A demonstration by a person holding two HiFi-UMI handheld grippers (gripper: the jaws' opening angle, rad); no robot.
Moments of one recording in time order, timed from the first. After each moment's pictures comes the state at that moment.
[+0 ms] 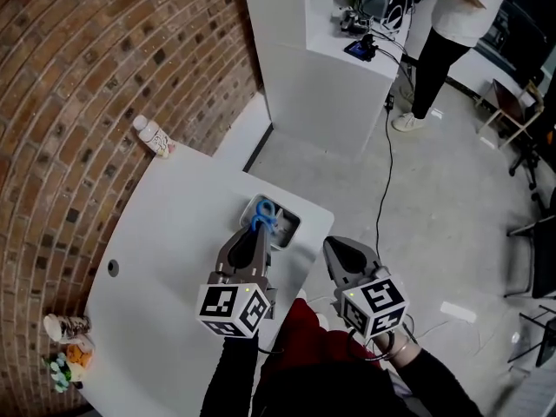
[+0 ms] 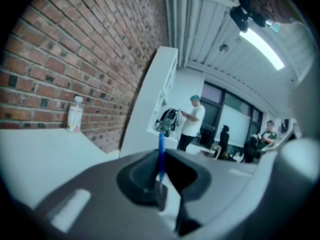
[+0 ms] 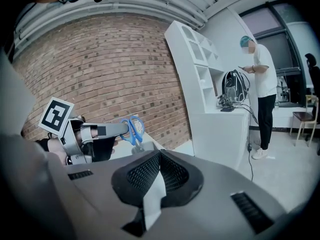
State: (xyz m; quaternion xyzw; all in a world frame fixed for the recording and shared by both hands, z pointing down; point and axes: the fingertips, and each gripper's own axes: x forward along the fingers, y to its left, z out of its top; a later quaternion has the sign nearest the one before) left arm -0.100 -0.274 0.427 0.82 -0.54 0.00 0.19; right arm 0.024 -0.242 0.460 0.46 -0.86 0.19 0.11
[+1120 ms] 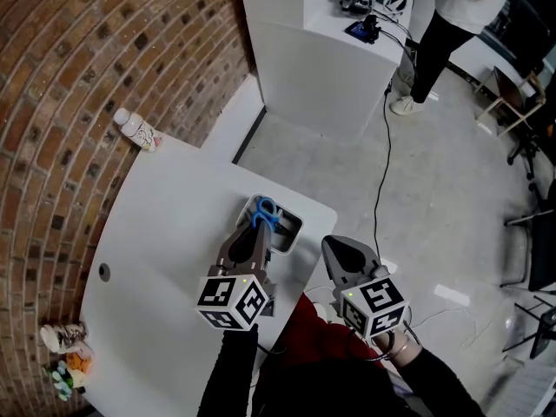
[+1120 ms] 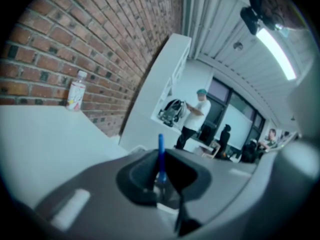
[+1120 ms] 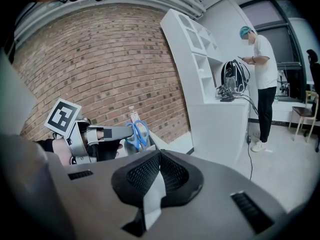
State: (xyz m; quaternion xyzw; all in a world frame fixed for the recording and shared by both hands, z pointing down) left arm -0.102 -0.303 0.482 0.81 -0.52 0.02 0.27; right arm 0.018 -0.260 0.493 0.46 -0.85 0.23 0.15
